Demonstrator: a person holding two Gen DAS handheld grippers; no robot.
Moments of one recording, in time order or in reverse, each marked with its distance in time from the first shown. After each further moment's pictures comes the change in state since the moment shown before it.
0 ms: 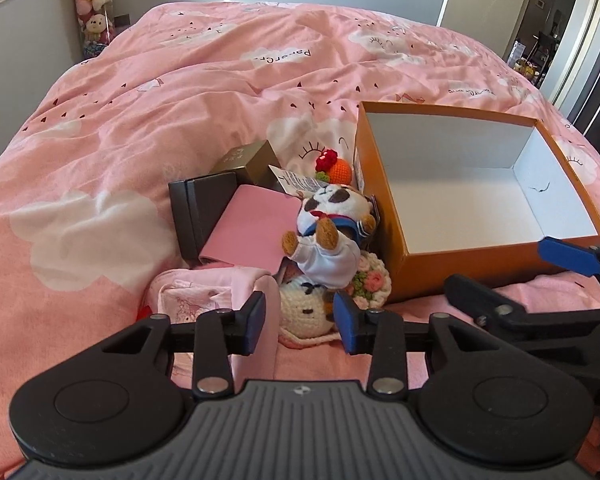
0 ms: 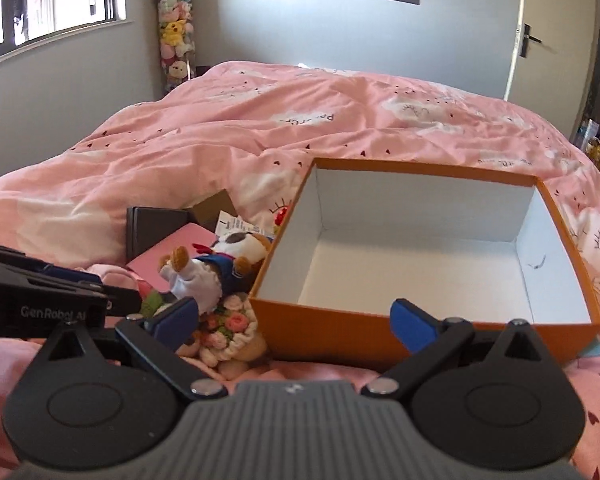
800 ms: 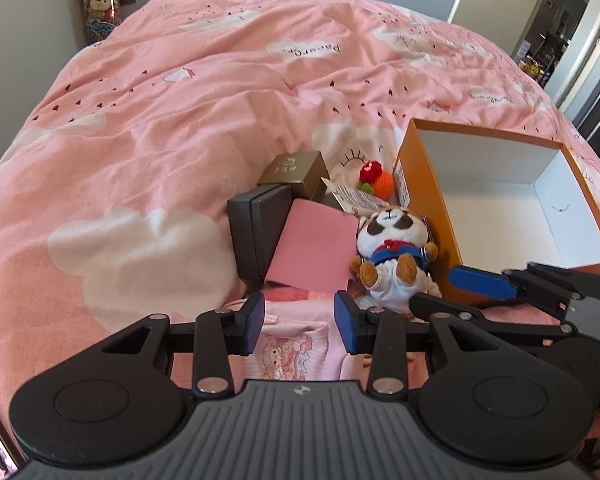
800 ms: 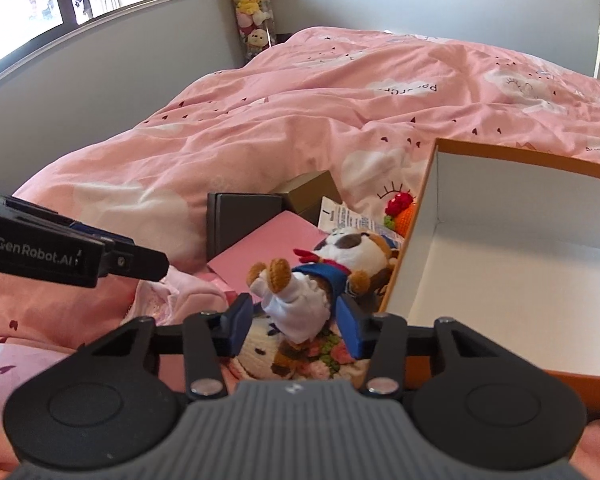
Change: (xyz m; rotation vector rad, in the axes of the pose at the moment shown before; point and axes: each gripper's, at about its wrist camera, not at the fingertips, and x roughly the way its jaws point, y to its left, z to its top) left arm 0.005 0.064 0.032 -0.025 0.084 -0.047; right arm 0.059 0.033 0.023 -0.042 0.107 0.270
